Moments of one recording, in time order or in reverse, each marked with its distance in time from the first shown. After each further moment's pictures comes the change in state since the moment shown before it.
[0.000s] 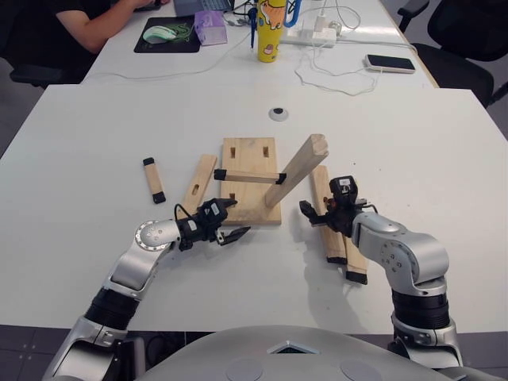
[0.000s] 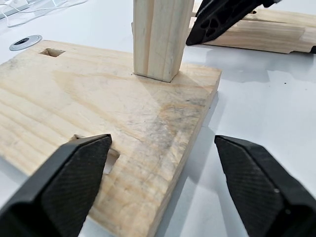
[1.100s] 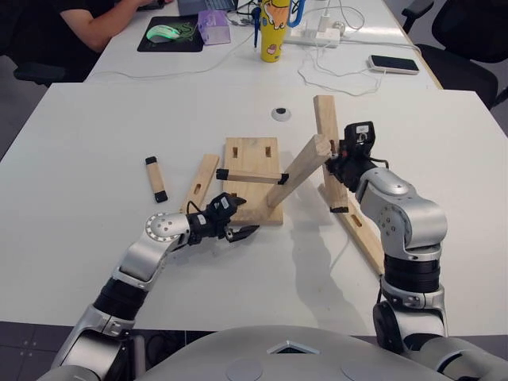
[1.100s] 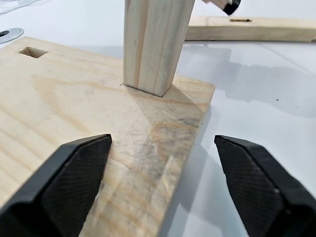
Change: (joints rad) left arm -0.092 -0.031 -0.060 -0.014 0.005 0.139 0.008; right arm -0.244 0.067 -0.100 0.118 -0.157 -0.241 0.050
